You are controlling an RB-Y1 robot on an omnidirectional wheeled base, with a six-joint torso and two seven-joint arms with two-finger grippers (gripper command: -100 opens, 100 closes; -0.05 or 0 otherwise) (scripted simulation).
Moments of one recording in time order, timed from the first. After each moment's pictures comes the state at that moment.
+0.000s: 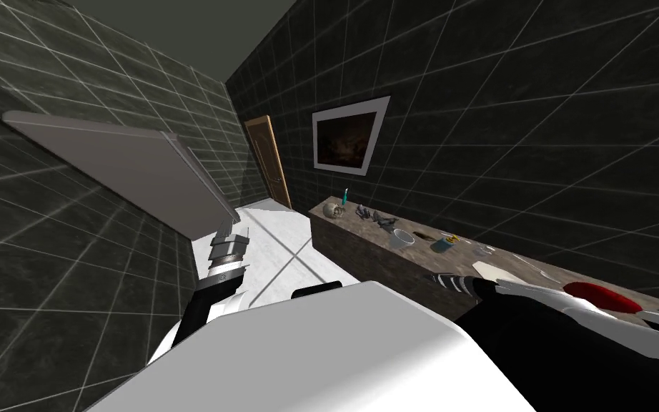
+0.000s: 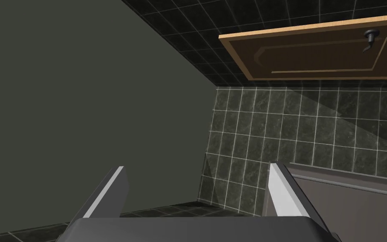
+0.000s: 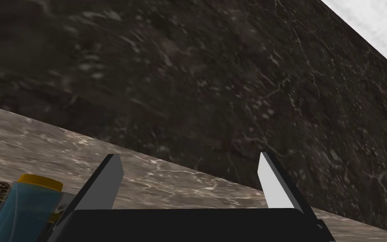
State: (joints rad) left arm 0.55 -0.02 0.06 -2.21 -0.03 -0.36 -0.01; right arm 0.57 -1.45 0.48 -0.97 0.04 -0.48 0.13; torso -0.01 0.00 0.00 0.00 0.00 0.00
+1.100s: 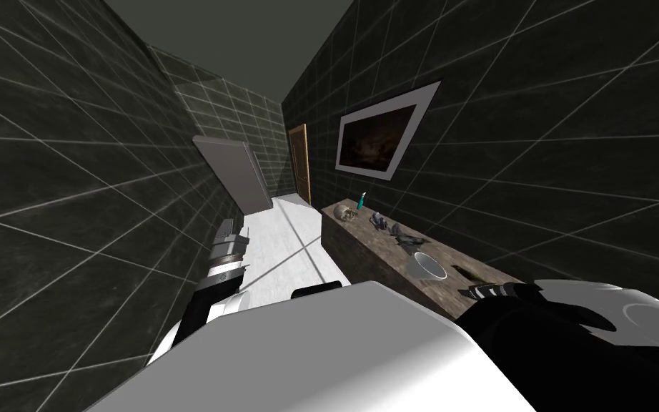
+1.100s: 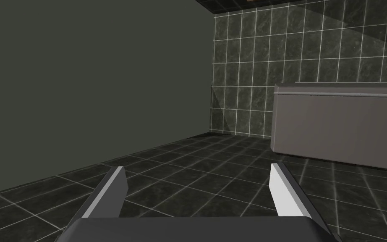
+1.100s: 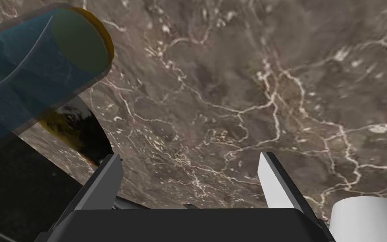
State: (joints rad) left arm 0.55 -0.02 0.06 -2.21 -0.03 -0.36 -0.01; right arm 0.70 -1.65 0.58 -0.96 0.08 -0.47 0.08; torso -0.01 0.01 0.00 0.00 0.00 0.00
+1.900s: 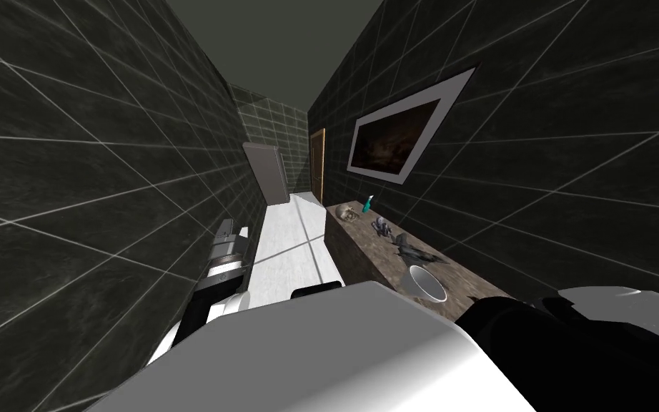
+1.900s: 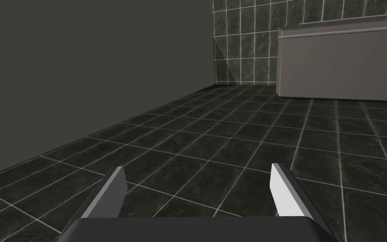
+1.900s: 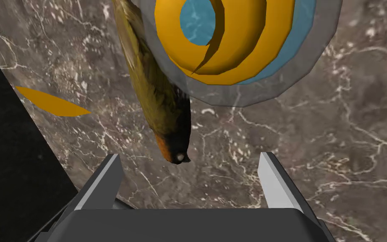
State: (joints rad) left arm 0.55 -0.02 0.06 -2.21 -0.03 -0.36 -0.01; right arm 0.79 -1.74 0.68 -1.00 0.13 -0.49 0.09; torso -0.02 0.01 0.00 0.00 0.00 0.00
